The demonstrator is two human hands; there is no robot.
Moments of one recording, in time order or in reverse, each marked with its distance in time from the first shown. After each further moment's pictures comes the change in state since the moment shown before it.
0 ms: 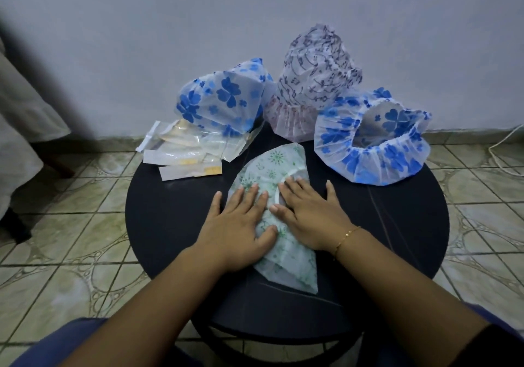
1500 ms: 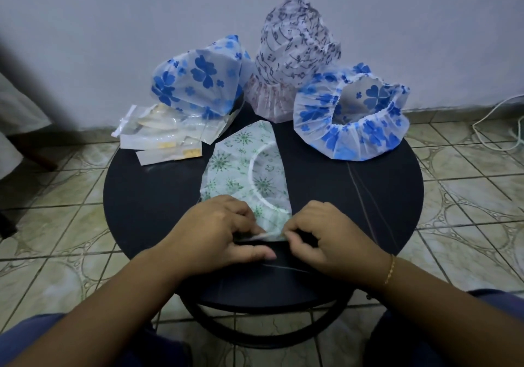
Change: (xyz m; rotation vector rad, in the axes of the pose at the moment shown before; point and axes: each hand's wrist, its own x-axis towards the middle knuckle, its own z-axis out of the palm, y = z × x) left_hand -0.036 0.009 -0.016 -0.220 0.269 0.503; right_hand -0.095 0.011 0.001 0.282 0.327 -0.350
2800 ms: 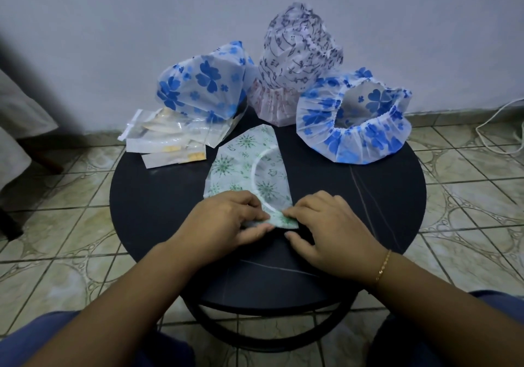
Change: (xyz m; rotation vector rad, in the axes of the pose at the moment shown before) left_hand 0.010 -0.002 0.002 -0.022 0.028 -0.111; right_hand 0.009 0.001 0.001 -0.285 -0.032 0.103
